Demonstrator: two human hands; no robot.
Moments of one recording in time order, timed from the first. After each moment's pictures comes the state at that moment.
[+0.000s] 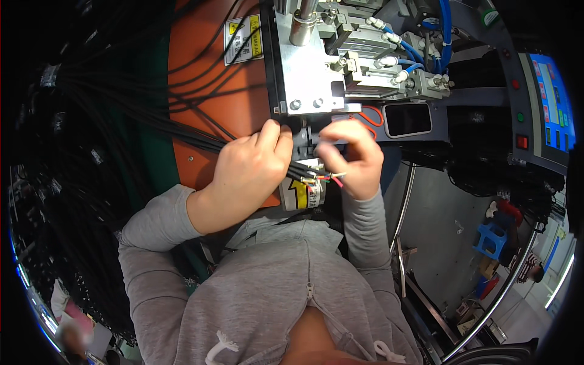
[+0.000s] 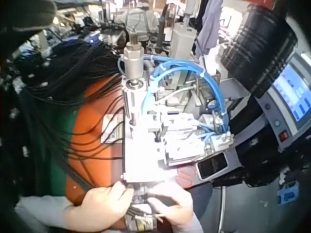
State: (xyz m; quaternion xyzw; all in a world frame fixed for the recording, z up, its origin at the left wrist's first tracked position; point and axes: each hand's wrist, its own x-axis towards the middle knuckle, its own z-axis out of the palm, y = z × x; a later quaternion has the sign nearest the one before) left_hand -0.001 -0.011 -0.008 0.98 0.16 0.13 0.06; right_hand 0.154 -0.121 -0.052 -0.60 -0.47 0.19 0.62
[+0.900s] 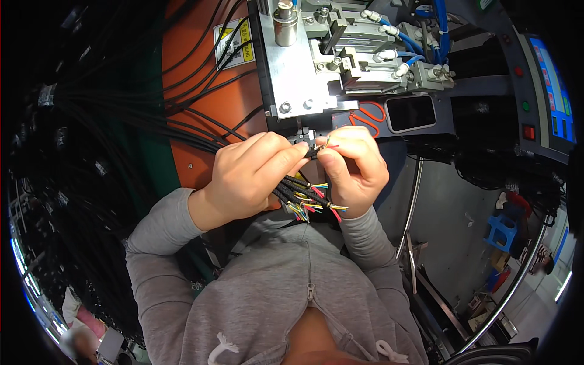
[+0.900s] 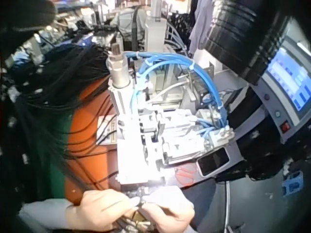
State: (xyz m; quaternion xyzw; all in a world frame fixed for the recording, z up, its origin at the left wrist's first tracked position) left_hand 0.006 0.002 -0.001 0.92 0.02 0.32 0.24; right_hand 0.132 -0.117 -0.029 -0.57 -0.43 0.11 0.69
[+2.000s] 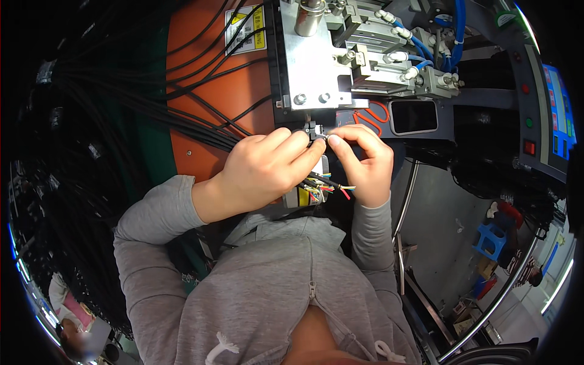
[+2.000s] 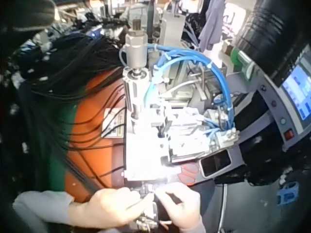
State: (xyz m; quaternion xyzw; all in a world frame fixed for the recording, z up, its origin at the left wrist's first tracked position) left_hand 0.007 -0.007 -0.012 0.96 0.03 0.24 0.12; right_hand 0.150 -0.131 -0.036 -0.69 -0.38 0.26 0.56
